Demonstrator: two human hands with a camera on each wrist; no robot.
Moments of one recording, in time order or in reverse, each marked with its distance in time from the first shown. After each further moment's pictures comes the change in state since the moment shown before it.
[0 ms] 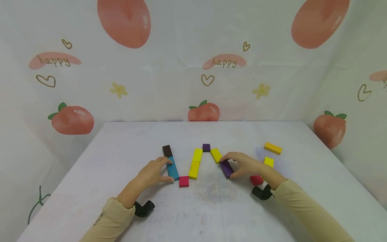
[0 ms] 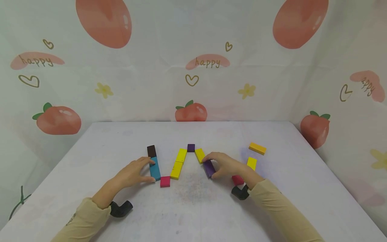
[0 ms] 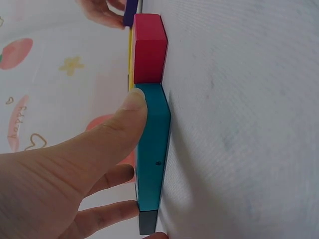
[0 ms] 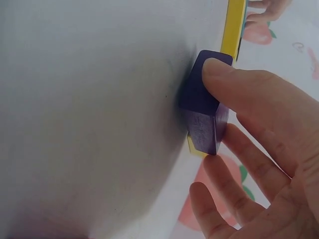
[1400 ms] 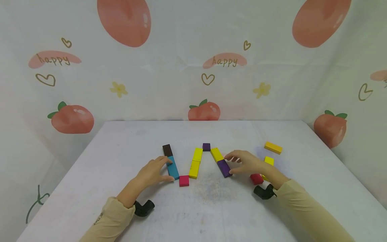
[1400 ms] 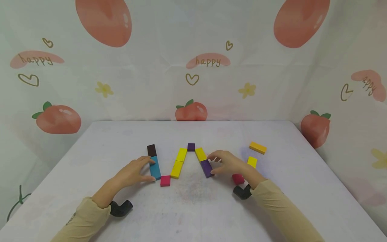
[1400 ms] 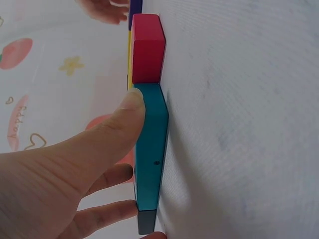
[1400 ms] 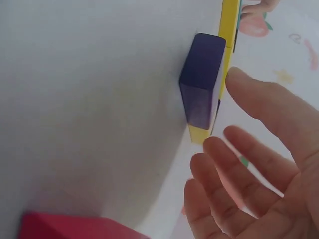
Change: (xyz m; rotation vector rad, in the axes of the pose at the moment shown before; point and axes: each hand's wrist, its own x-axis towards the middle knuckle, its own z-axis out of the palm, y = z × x) left_hand -0.001 0.001 0.000 0.010 0.015 0.016; right_hand -0.002 0.006 -0.002 0.040 0.061 0.105
